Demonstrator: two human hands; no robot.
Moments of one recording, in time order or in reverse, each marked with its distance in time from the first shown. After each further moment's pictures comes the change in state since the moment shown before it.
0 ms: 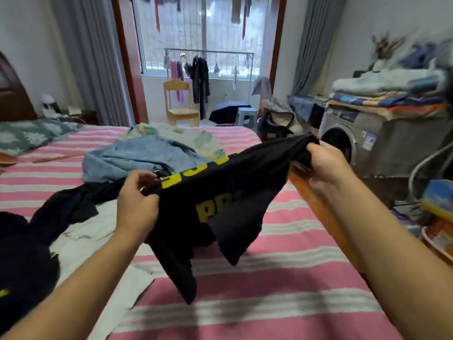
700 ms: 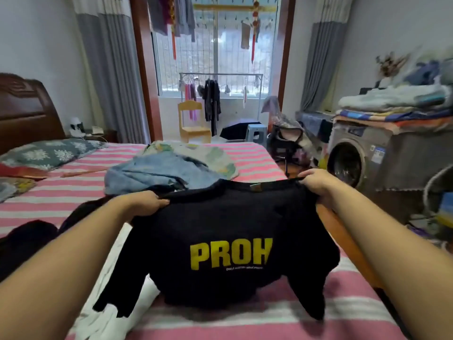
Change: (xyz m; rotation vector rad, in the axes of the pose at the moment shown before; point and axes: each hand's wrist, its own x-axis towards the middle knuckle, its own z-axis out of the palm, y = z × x) left_hand 0.067 0.017 -0.053 0.738 -0.710 -0.330; right_hand 0.024 0.014 -0.022 -0.682 -0.149 0.183
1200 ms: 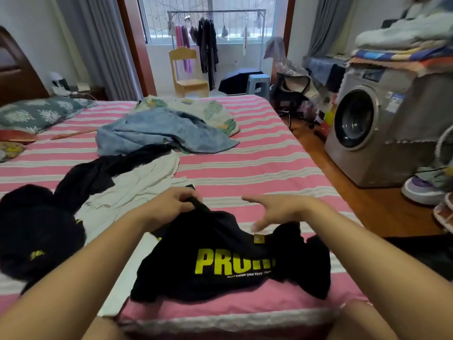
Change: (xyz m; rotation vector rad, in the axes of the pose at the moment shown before) left_hand -0.007 -0.015 0.121 -0.415 -0.203 0.329; right_hand -0.032 0.094 0.105 -0.723 -0.844 -0.209
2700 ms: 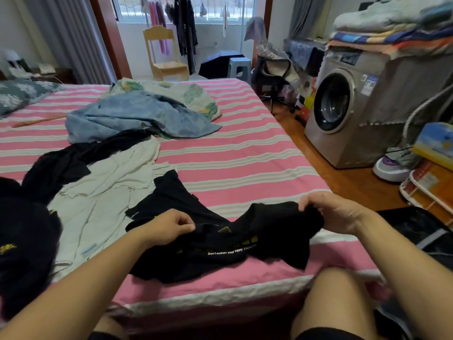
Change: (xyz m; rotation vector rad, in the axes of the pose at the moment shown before) left_hand -0.005 -0.066 0.068 0.333 -0.147 -0.099; right_hand -0.099 0.125 0.039 1.084 0.182 -0.104
